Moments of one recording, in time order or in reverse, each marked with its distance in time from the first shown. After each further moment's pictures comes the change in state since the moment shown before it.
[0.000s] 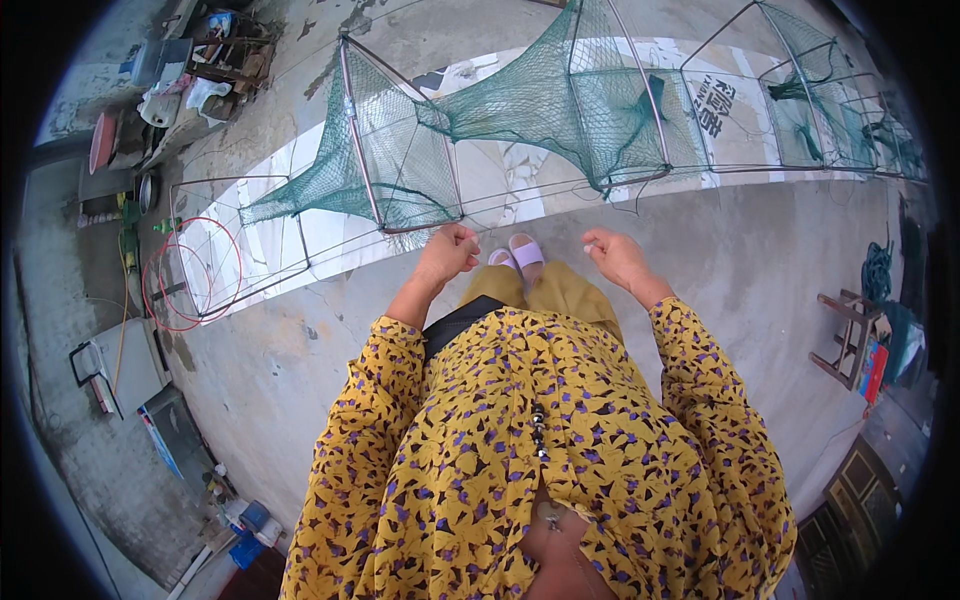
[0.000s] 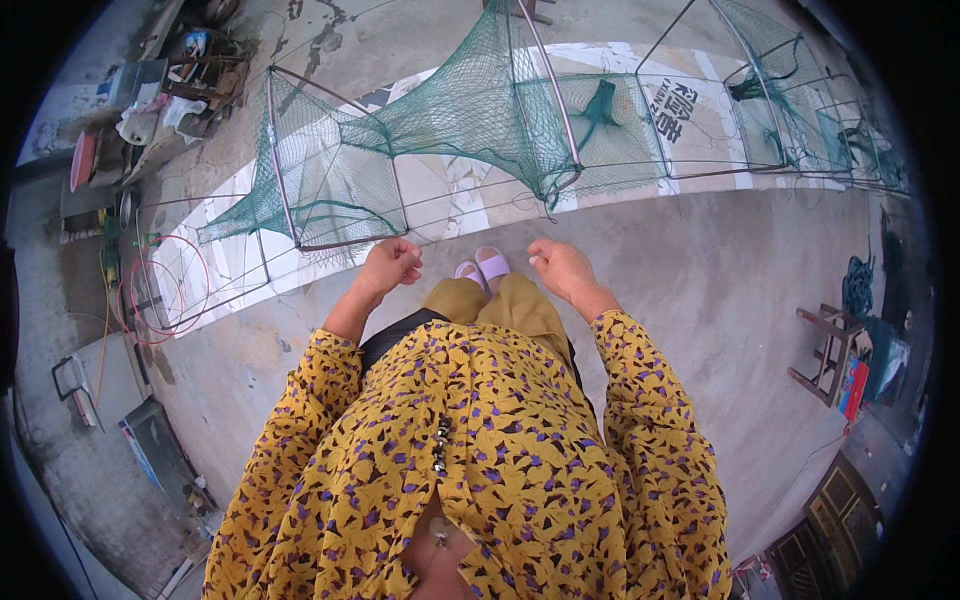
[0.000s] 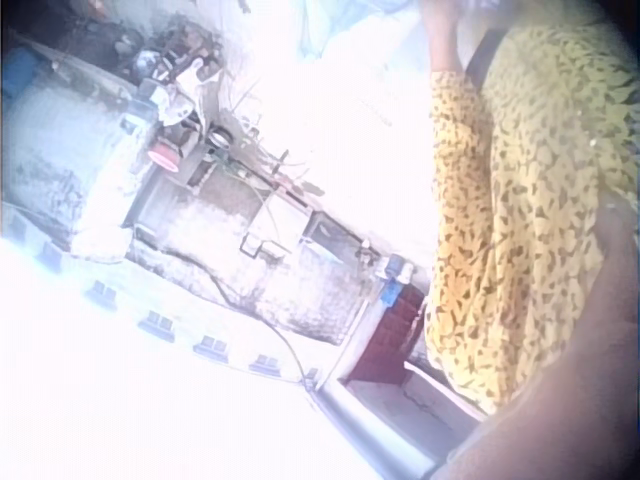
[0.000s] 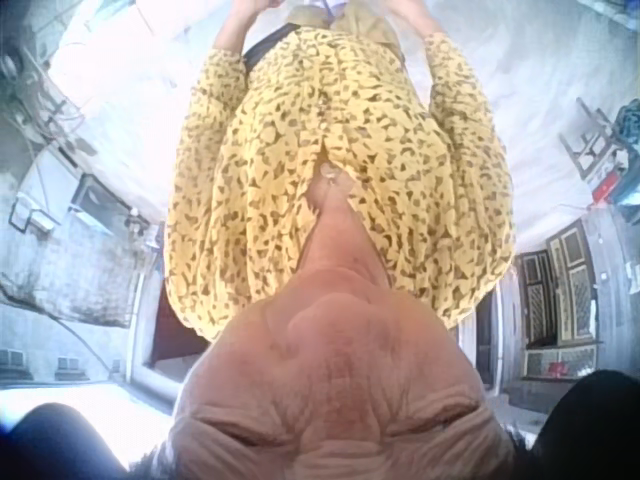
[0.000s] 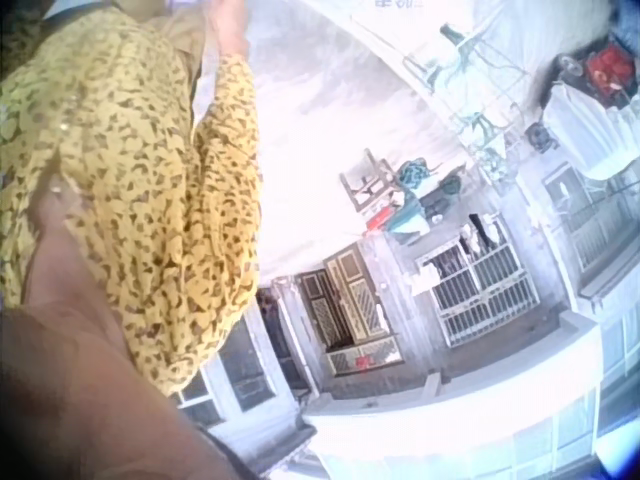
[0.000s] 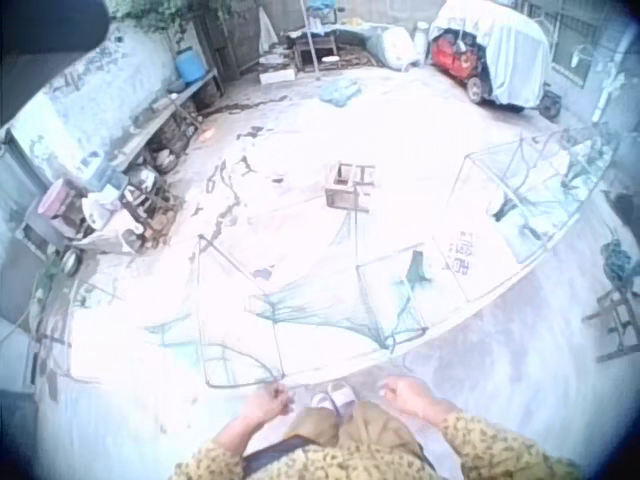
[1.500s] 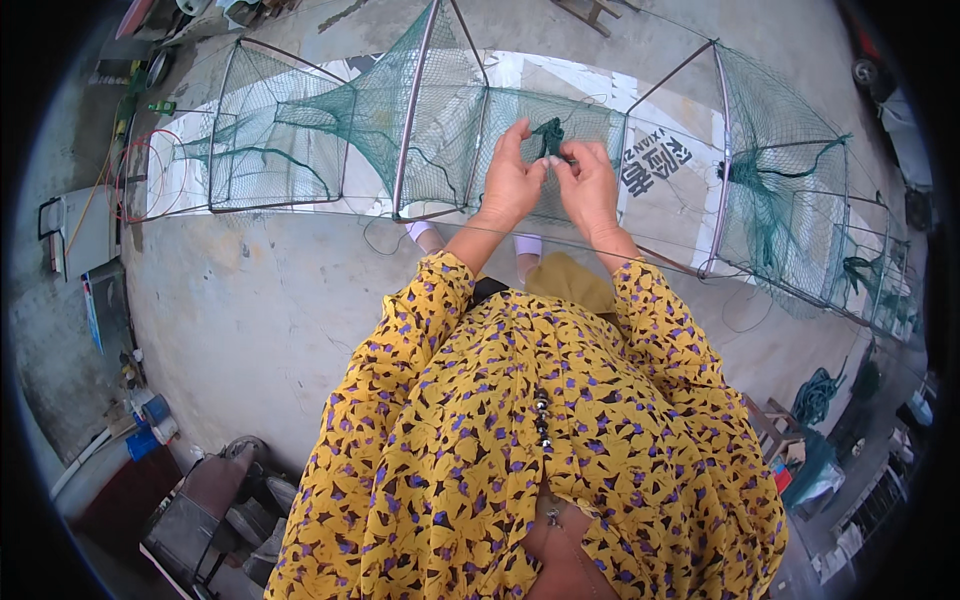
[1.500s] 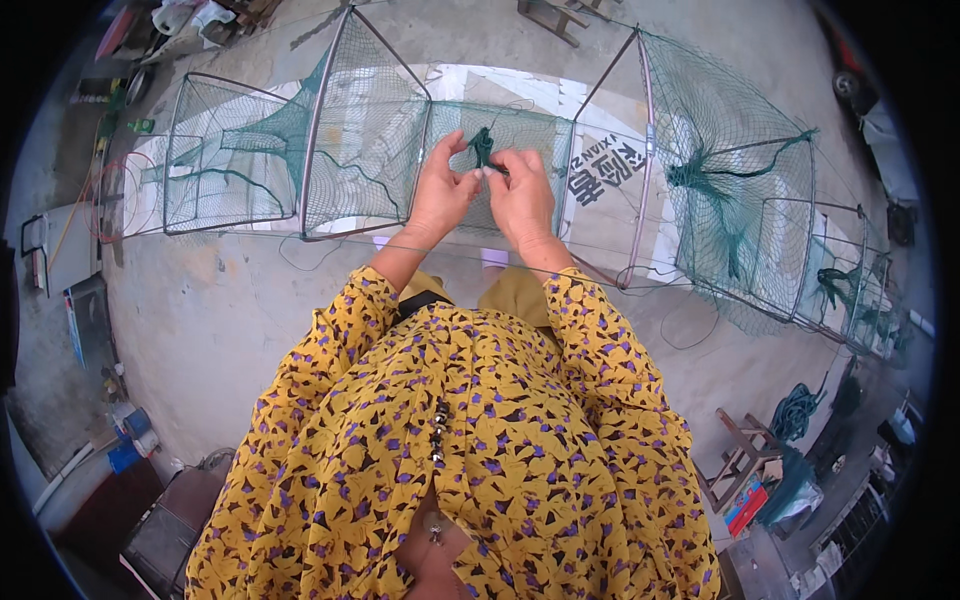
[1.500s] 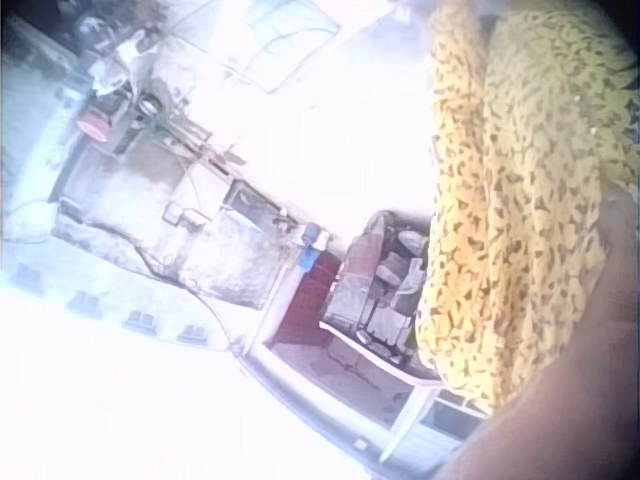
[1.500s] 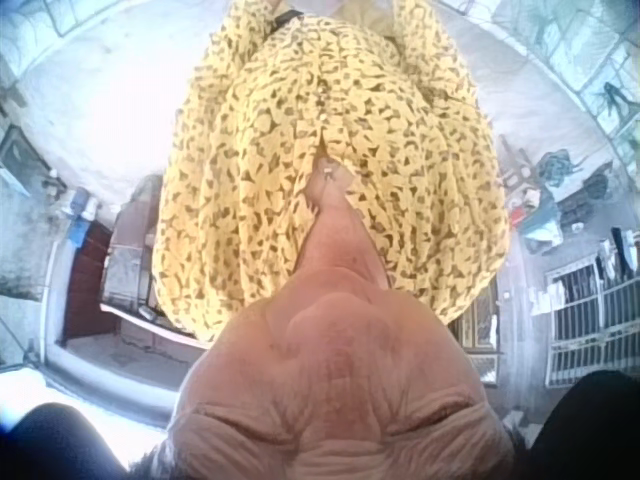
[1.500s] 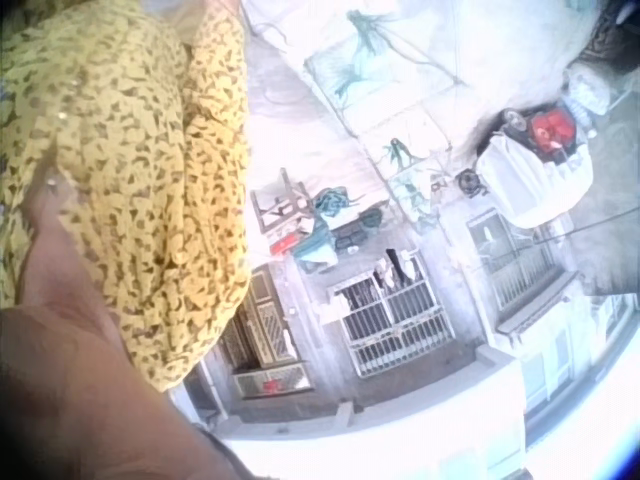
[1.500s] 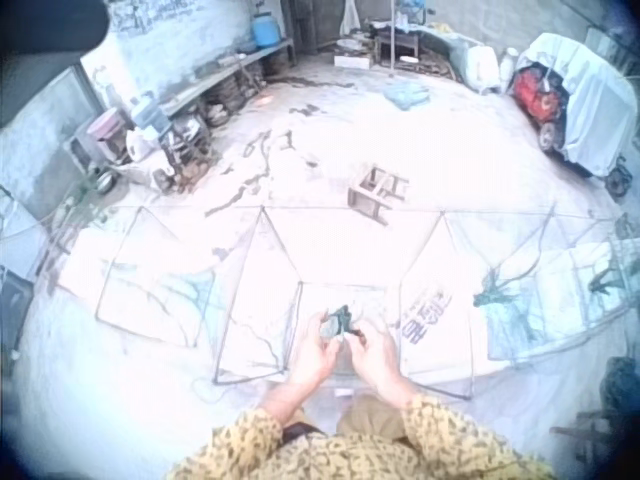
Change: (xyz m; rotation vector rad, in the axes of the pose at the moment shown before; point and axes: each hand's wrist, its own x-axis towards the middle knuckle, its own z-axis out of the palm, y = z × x) left_hand 0.018 0.047 0.042 -0.100 0.557 0.621; right_hand 0.063 -0.152 -0.006 0.220 0.308 -0.392
